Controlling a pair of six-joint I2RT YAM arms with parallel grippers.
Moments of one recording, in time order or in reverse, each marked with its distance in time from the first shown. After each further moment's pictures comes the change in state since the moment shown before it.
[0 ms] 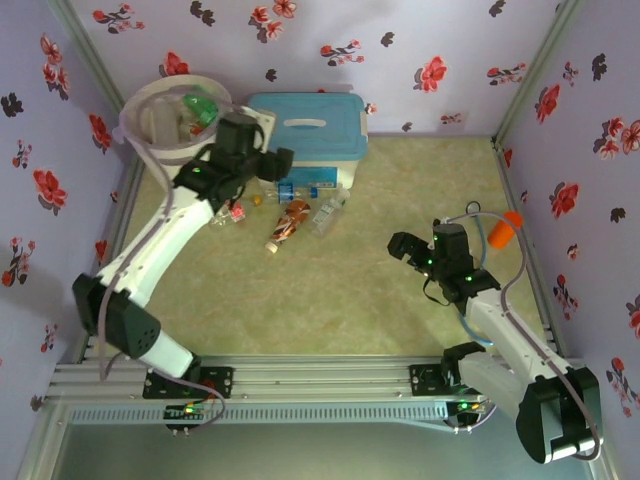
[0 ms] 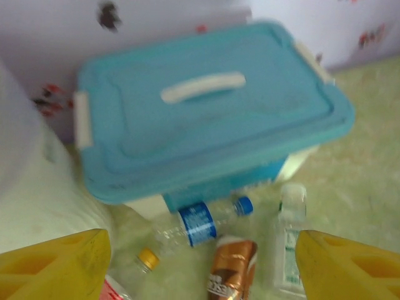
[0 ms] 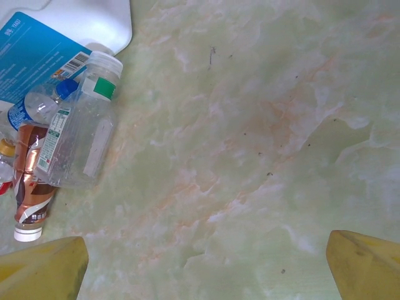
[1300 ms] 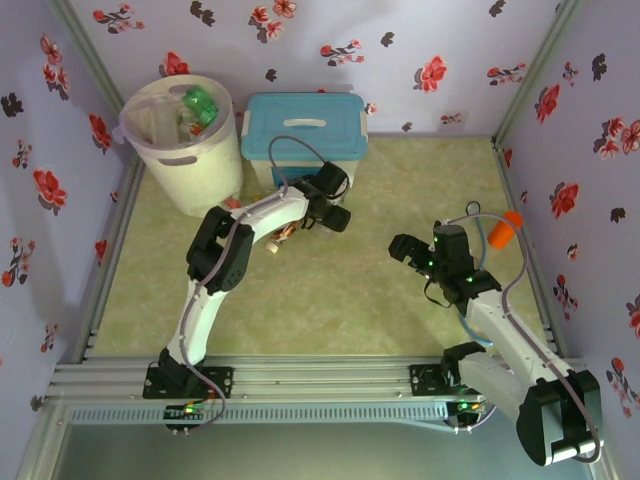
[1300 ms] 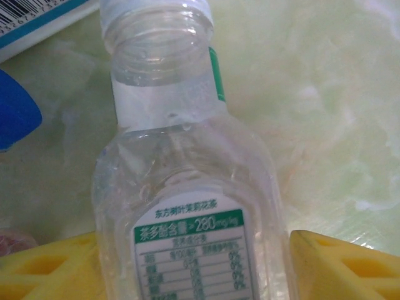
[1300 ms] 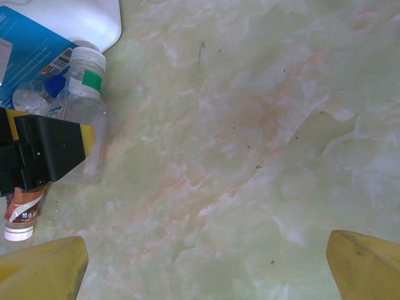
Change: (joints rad) left arm -0.167 0.687 0.219 -0.040 0.099 -0.078; right arm 0.000 -0.011 0.000 -0.037 0.011 0.000
